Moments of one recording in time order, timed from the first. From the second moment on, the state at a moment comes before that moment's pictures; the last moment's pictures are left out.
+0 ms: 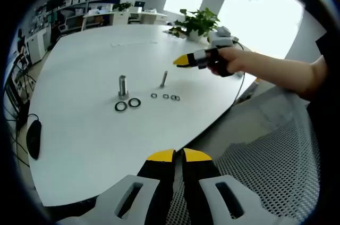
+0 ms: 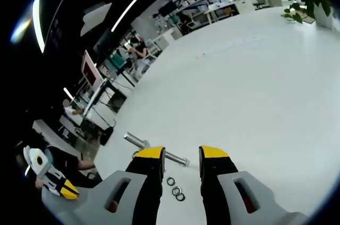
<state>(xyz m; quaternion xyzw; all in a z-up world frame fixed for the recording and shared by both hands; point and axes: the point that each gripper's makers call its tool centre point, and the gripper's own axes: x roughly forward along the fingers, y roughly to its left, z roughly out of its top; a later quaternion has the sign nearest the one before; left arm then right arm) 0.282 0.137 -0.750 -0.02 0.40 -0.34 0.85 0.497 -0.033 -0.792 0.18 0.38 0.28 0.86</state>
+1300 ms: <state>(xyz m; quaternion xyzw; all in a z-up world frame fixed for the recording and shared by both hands) 0.281 0.137 -0.751 -0.02 0.41 -0.33 0.85 0.495 -0.029 -0.795 0.12 0.38 0.31 0.86</state>
